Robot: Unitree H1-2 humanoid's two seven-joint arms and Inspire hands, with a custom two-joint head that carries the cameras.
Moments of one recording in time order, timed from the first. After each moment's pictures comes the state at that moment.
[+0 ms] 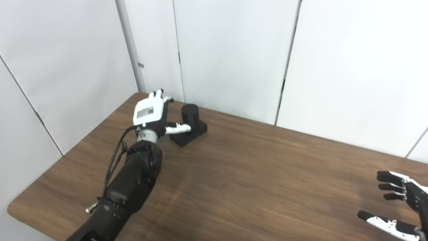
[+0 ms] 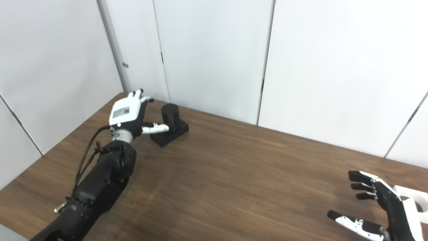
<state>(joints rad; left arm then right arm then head) -0.37 0.49 -0.08 0.16 0.90 0.47 0.00 -0.09 -0.22 -0.01 -0.14 -0.30 -0.06 0.01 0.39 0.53</state>
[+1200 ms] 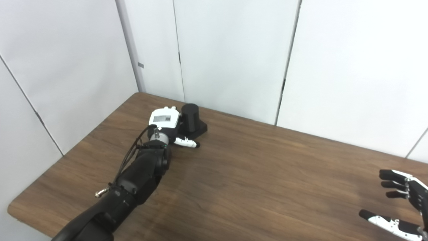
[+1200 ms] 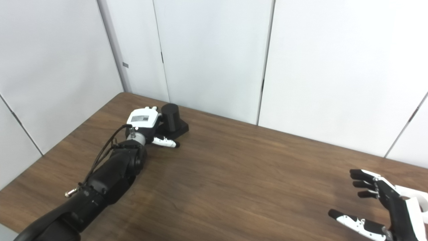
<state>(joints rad) -0.47 0.53 -0.25 0.37 0.98 0.46 -0.12 -0.09 -0.22 -0.01 -0.19 -0.30 -0.04 0.02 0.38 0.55</state>
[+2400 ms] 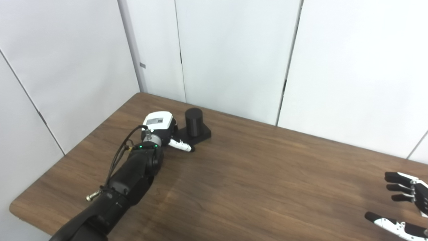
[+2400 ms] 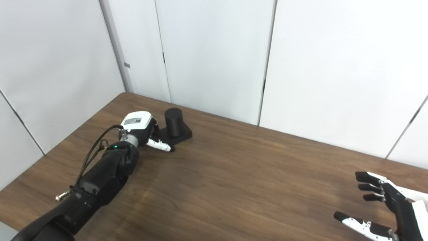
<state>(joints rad) -0.44 0.55 -0.19 0.35 0.88 0.39 -0.15 -0.08 -0.24 -0.02 -0.20 -0.29 -0.02 0.03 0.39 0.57</state>
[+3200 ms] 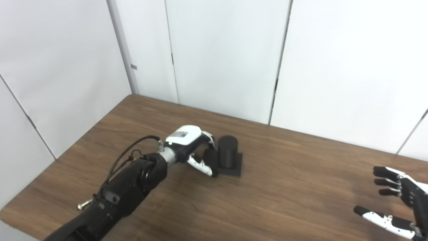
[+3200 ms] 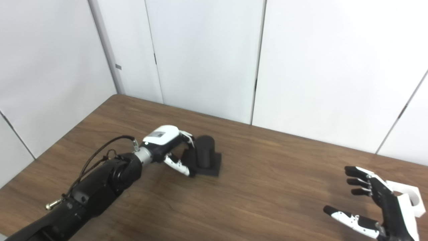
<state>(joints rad) -0.40 0.57 -0.34 0.27 0.64 -0.08 -0.16 -0.08 -0.22 -0.02 -0.16 -0.28 -0.02 0.03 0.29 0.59</state>
